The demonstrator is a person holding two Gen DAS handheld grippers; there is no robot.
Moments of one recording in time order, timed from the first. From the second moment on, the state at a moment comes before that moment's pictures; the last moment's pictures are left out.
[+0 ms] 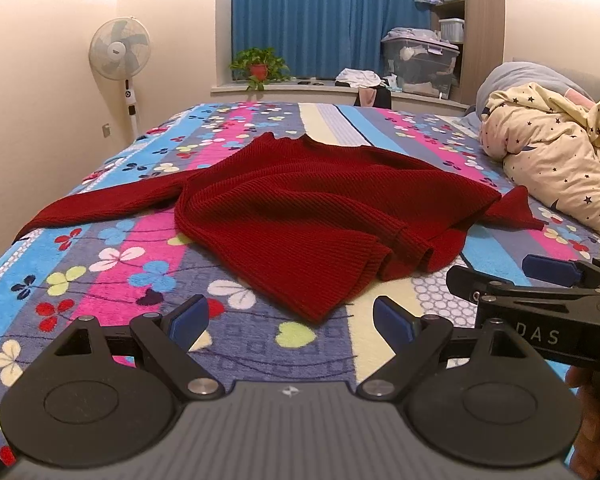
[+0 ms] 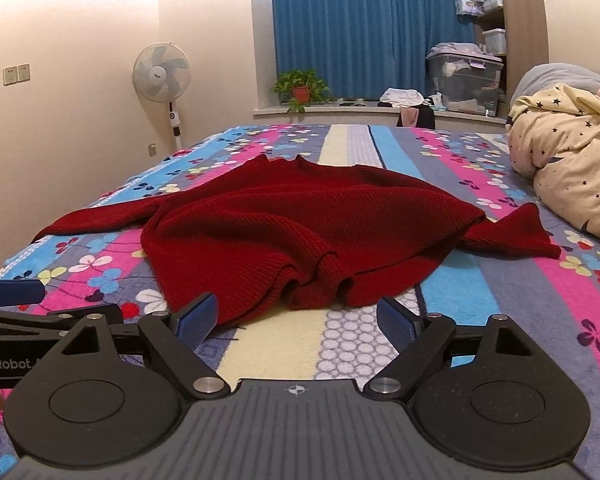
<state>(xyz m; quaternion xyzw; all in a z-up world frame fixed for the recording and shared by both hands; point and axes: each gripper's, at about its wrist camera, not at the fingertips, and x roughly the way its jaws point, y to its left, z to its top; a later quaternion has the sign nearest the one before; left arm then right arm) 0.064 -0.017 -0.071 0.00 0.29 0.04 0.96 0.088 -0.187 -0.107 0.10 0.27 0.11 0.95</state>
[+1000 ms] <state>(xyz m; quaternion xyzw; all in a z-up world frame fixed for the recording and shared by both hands) 0.061 -0.020 -0.071 0.00 0.29 0.04 0.96 0.089 -0.176 -0.108 0.09 0.27 0.11 0.95</state>
